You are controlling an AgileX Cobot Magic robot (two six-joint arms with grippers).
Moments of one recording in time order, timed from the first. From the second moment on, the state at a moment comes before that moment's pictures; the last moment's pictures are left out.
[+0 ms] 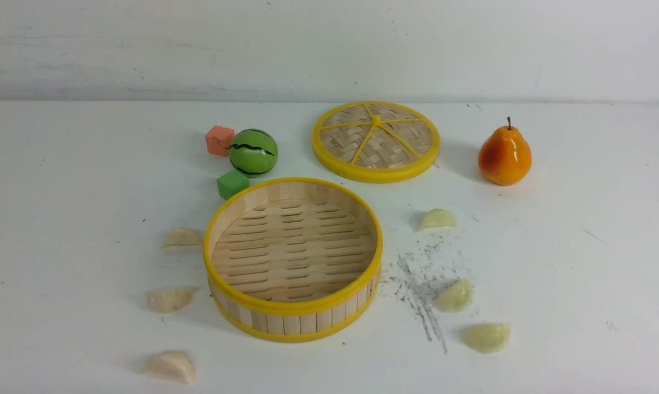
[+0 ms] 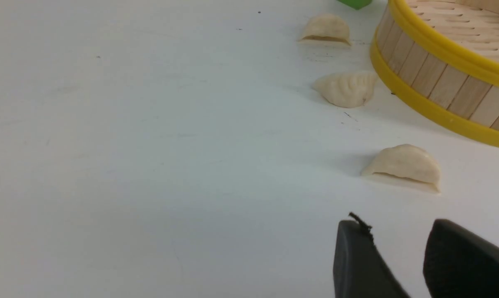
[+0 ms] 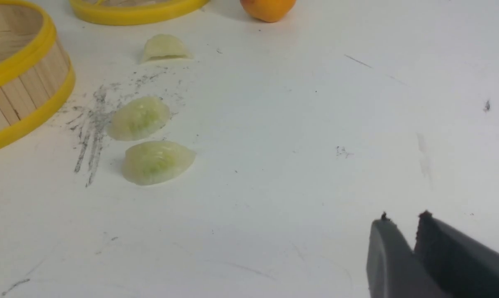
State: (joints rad) right arm 0.04 -0.01 0.02 0.02 0.38 0.09; left arm -0.11 -0.01 0.03 0.04 0.42 -0.18
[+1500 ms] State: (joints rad) right arm 0.04 0.25 -0.47 -0.15 0.20 0.32; left arm -0.11 0.38 -0.58 0.22 0.19 -0.76
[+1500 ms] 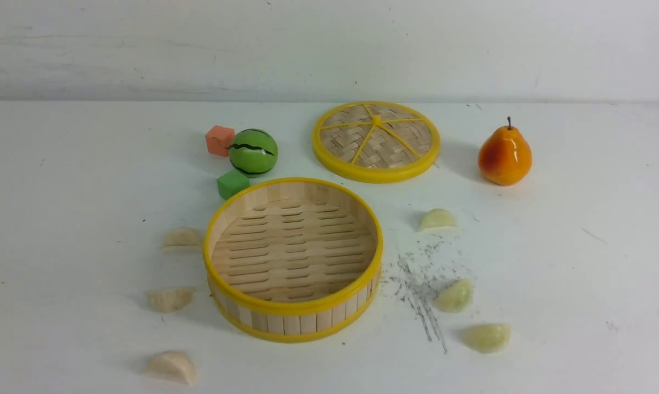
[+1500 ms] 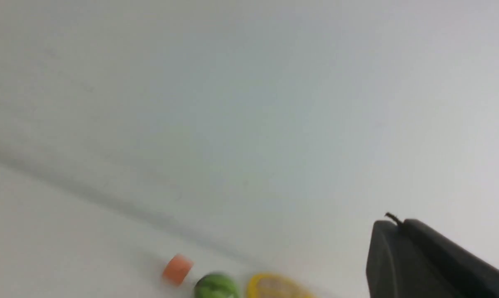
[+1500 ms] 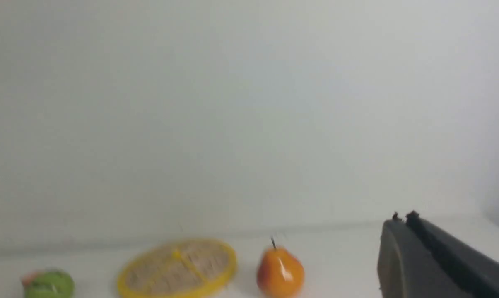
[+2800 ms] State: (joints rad) right arm 0.04 0.91 -0.48 0.67 0.66 -0.50; left arm -0.12 1.34 -0.67 -0.28 0.67 -0.24
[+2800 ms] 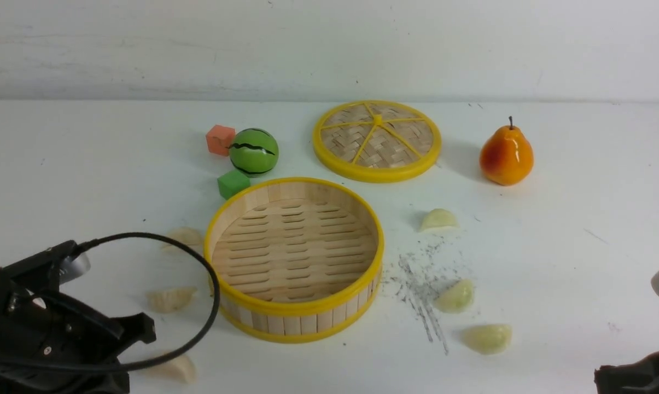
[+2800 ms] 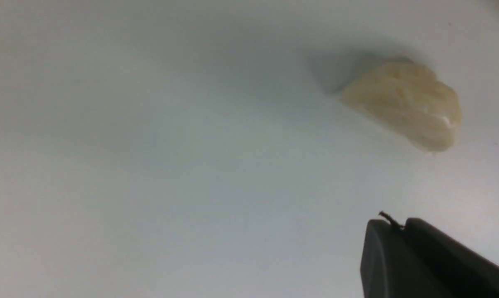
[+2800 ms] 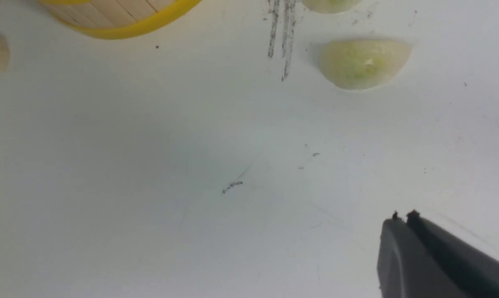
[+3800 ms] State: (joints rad) right arm 0.04 0.91 -0.48 0.70 0.66 -0.51; left arm -0.53 1.57 -0.74 0.43 0.52 -1.29
